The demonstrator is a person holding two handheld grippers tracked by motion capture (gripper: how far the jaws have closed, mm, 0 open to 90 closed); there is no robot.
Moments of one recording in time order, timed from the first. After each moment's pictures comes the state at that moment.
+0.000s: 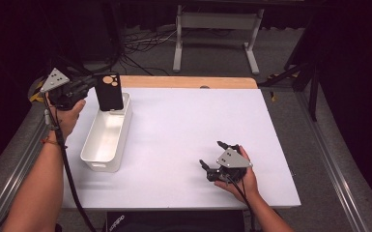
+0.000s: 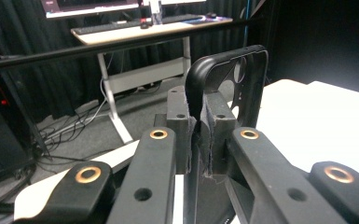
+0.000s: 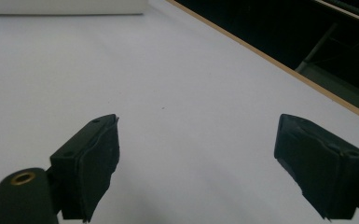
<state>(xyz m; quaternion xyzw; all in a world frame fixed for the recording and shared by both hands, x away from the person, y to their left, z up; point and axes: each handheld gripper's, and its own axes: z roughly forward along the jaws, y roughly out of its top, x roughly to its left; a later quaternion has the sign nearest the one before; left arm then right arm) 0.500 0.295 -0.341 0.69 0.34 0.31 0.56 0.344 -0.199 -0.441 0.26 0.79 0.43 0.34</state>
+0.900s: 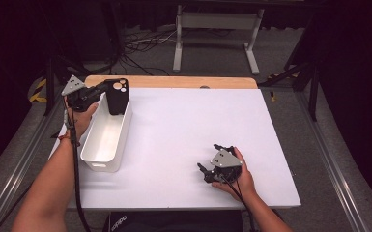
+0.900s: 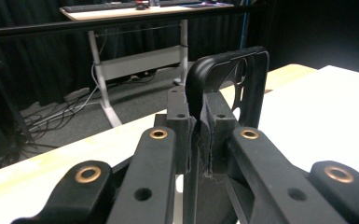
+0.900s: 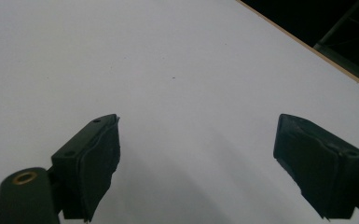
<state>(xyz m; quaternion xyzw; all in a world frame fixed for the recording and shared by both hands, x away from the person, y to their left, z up) 0.542 0.290 -0.397 0.69 0.35 0.29 0.56 0.355 -0.192 -0.460 0.25 0.82 0.39 0.32</state>
